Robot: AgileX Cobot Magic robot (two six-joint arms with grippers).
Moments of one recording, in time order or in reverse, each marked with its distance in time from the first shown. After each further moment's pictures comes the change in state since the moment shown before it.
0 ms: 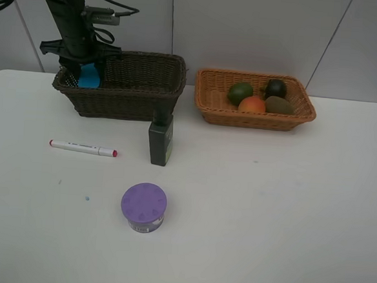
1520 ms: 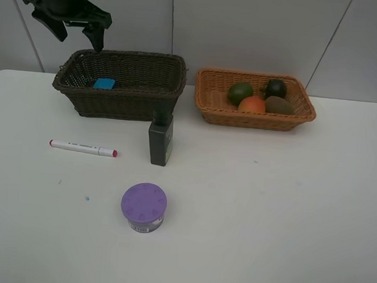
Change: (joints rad) left arm -0.020 -0.224 0.000 -0.063 0.204 0.418; right arm 0.000 0.000 0.000 0.000 0.000 0.000
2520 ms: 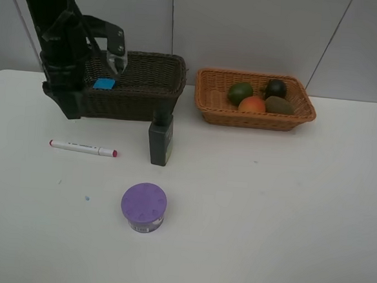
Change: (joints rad) left arm -0.154 -0.193 0.423 -0.027 0.131 0.846; right arm 0.000 0.000 0.000 0.000 0.000 0.000
